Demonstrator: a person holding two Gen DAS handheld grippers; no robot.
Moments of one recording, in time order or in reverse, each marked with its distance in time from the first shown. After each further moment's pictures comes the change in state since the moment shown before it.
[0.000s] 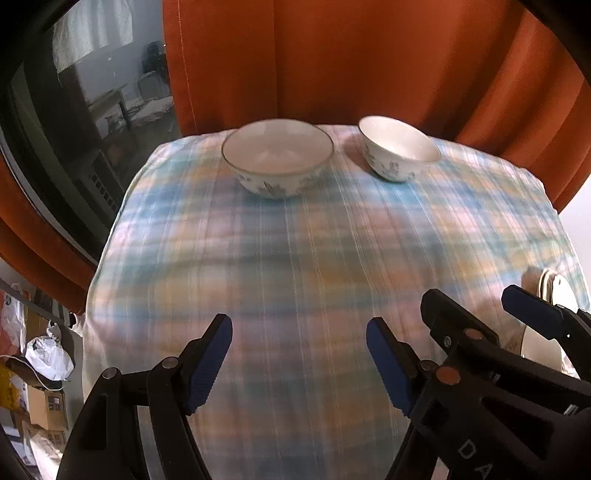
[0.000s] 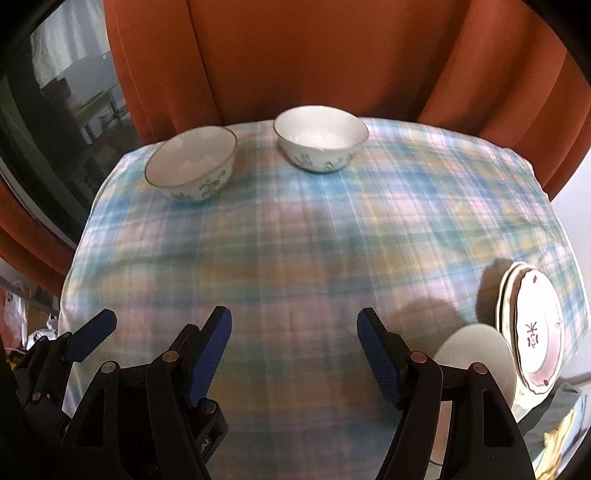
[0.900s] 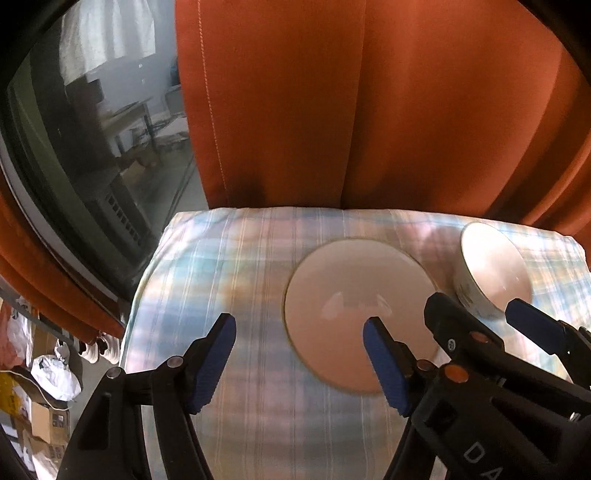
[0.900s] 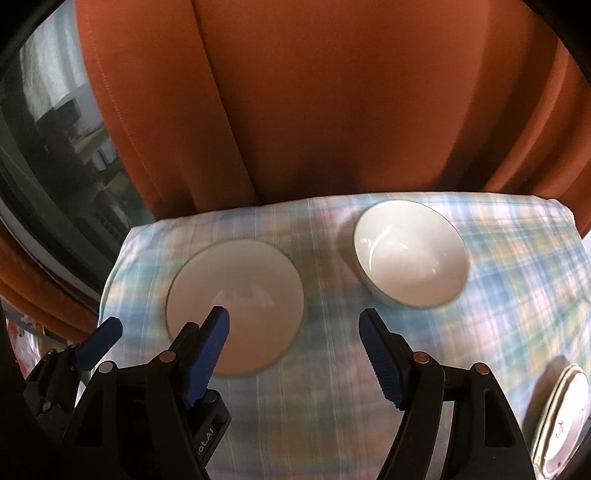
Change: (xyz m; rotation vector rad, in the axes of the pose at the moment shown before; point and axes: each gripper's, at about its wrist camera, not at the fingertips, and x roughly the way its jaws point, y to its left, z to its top) left arm 0.072 0.064 0.142 -0.072 -0.087 0.087; right arm 0.072 0.061 0.151 0.009 -0.077 0.082
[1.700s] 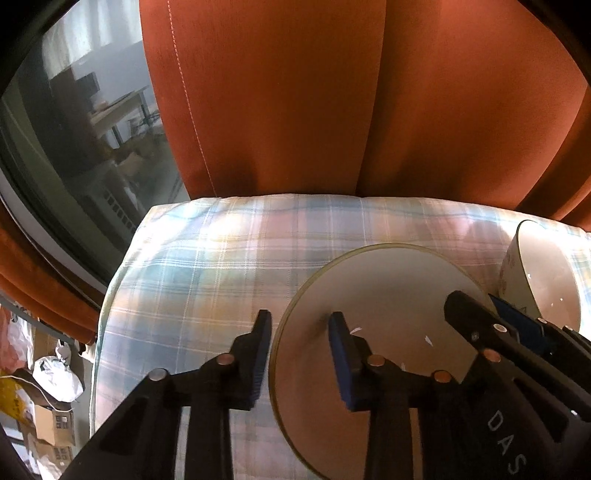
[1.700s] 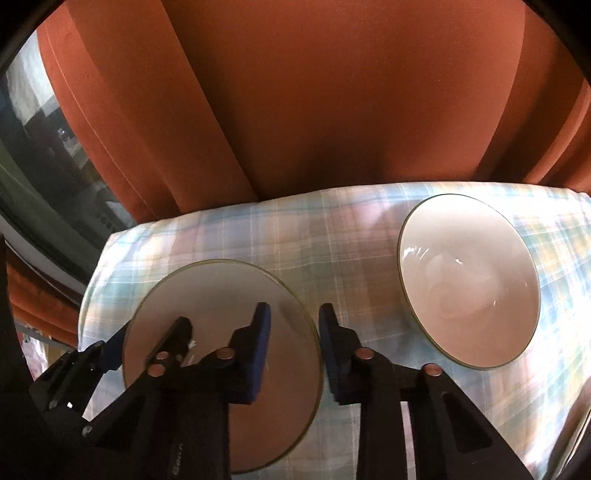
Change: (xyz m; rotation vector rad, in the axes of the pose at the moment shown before) left arm 0.072 -0.004 0.017 0.013 0.059 0.027; right arm 0.075 -0.002 0.019 0.012 0.050 0.048
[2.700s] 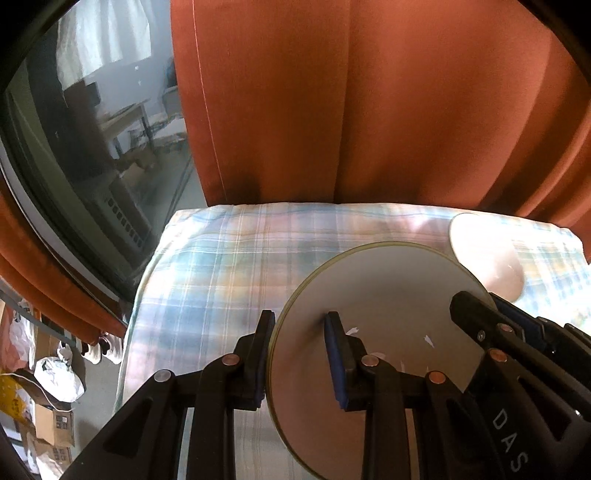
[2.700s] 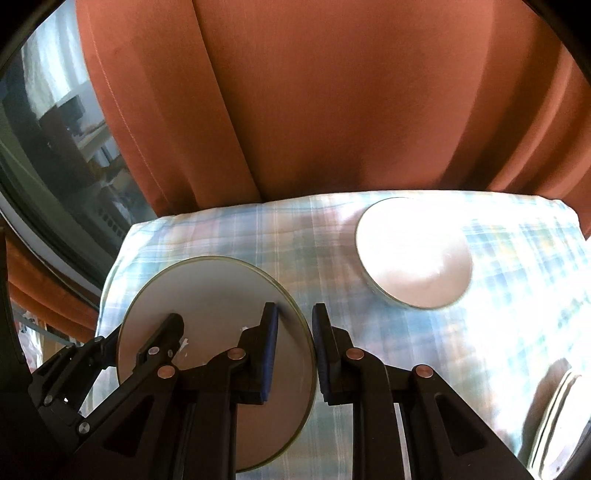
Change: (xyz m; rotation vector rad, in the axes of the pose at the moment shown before) left arm -0.089 0.000 -0.035 0.007 -0.058 -0.030; right arm -0.081 0.002 -0.029 -0.024 -0.045 -0.039
